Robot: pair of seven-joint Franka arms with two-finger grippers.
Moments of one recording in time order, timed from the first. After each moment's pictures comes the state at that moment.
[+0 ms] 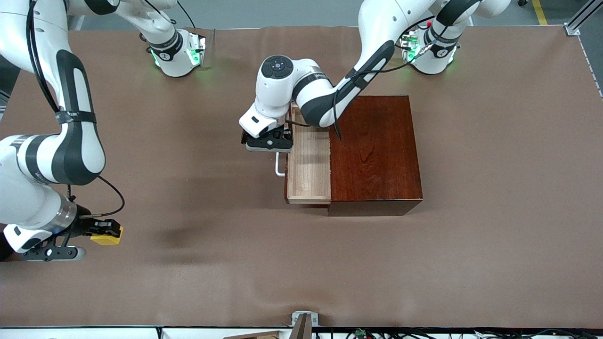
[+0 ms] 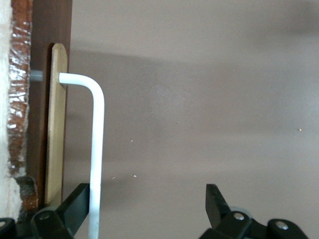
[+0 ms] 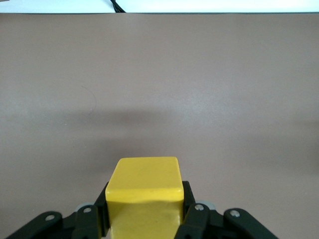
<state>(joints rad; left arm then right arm) -0.68 0.75 -0.37 -1.38 0.32 2.35 -1.16 0.04 0.59 -0.07 -1.35 0.05 2.03 -0.04</state>
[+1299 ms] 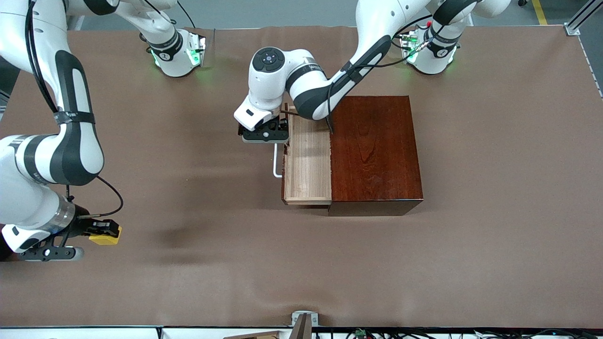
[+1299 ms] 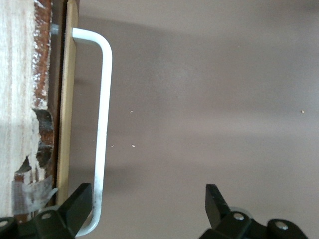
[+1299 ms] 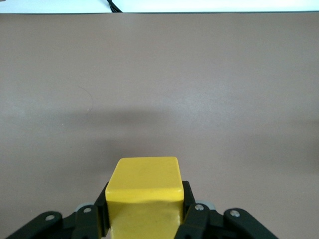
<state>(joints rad) -0.69 0.75 -0.41 -1.35 0.29 2.23 -1.21 0.03 0.59 -0.07 -1.35 0.05 2.03 -0.04</state>
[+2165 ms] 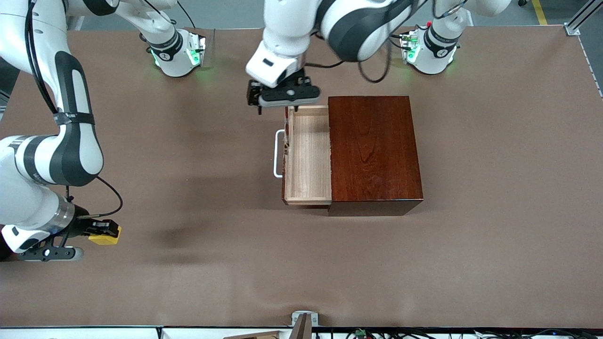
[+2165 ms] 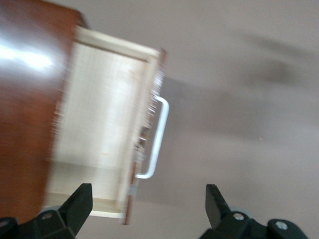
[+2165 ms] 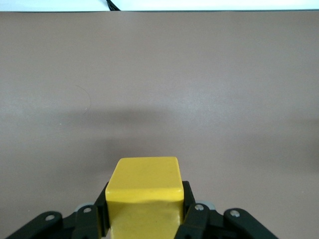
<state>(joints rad) -0.55 0.39 -0.41 -1.28 0.16 1.84 -1.17 0.03 0.59 -0.07 -1.35 0.05 2.03 -0.05</state>
